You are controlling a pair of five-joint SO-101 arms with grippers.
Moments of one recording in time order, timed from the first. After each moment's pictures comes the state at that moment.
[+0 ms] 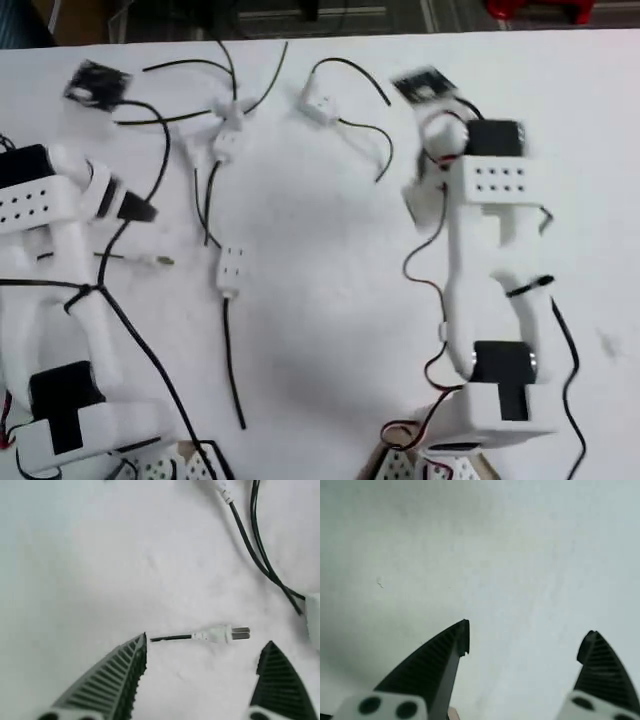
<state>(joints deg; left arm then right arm) -22.8 -6.4 5.4 75.6 -40.8 0.3 0.8 -3.3 93.5 23.9</state>
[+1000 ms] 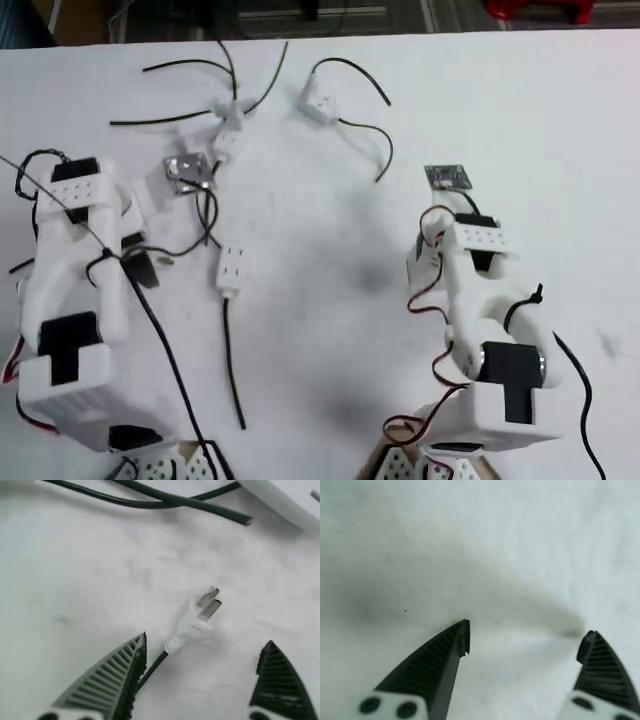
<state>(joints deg) -19.4 9.6 14.4 66.3 -80.6 2.0 0.5 37.4 53.8 10.5</state>
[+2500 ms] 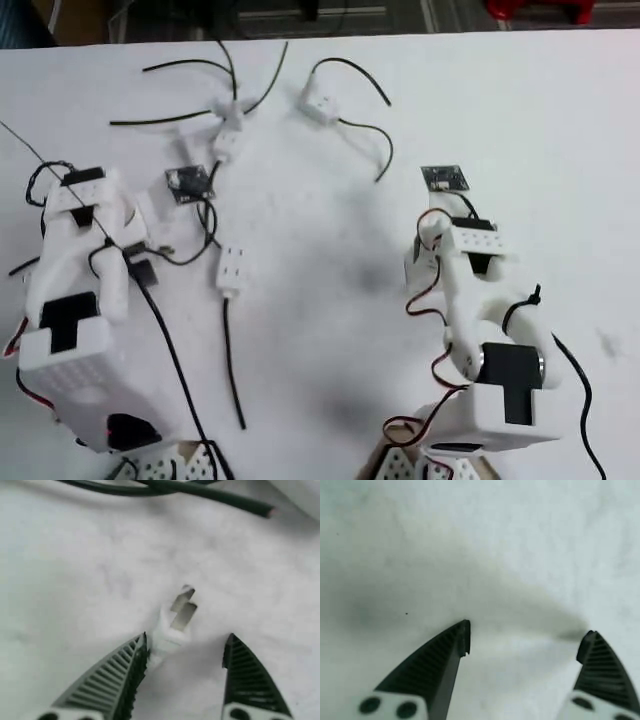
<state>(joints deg) -20.4 18.2 14.9 62.7 -80.7 1.9 0.5 38.9 51.6 10.5</state>
